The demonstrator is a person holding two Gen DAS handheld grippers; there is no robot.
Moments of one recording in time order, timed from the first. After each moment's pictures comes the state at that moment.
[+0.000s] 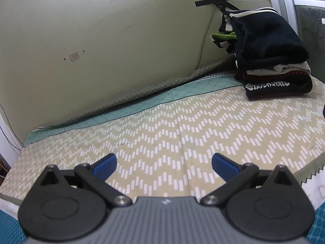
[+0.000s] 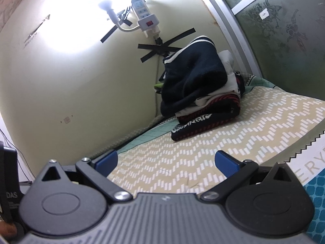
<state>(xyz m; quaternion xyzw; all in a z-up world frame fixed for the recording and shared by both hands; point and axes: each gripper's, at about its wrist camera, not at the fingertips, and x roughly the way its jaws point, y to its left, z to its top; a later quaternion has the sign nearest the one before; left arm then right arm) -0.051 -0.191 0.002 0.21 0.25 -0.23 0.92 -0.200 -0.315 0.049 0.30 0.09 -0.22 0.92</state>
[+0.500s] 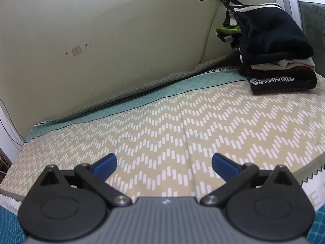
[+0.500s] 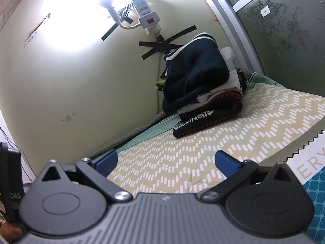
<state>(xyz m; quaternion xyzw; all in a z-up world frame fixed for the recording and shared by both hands) -0.048 -0.190 -0.003 0.21 0.26 -0.22 0.91 -0.199 -0.314 0.047 0.30 0.10 -0.22 0.92</state>
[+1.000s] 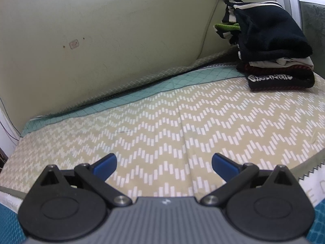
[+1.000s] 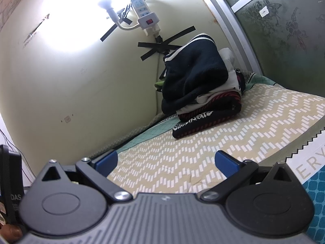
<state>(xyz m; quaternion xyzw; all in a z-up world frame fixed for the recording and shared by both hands) -0.047 -0.189 -0.004 0.21 0.29 -0.23 0.91 -0.199 -0.314 0.049 0.30 0.10 -0.22 0.92</state>
